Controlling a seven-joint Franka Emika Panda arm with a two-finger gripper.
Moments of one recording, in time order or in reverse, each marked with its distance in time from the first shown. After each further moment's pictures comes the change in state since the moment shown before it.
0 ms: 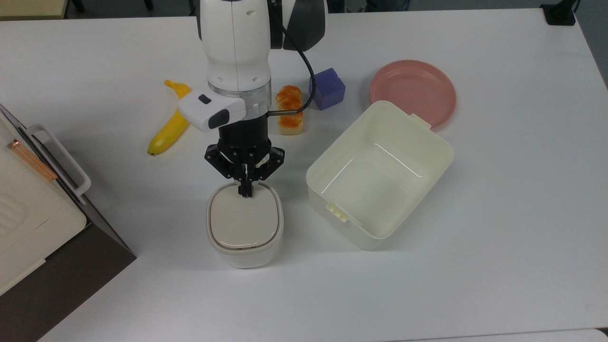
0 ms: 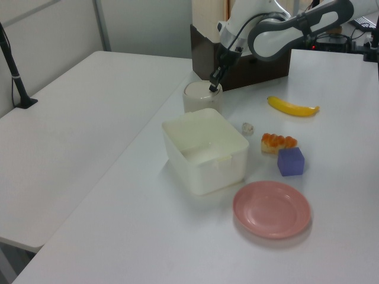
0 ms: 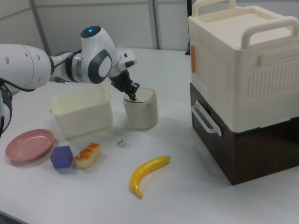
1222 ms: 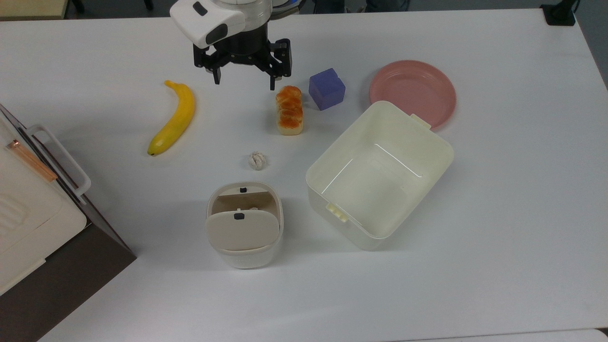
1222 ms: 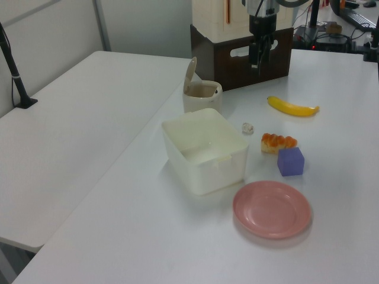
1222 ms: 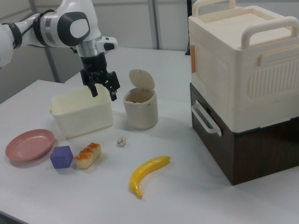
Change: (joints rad) arm 0.003 -0.235 0.008 0.028 0.011 -0.697 -0.008
